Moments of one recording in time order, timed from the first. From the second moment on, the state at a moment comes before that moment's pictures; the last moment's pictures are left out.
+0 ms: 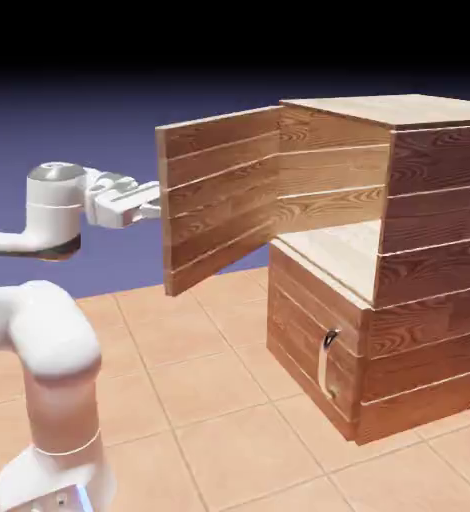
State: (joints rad) arm 0.05 -1.26 1.02 -2.75 -0.64 1.81 2.45
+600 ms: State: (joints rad) arm -0.39 -1.51 1.28 -2.35 -0.26 1.51 2.19
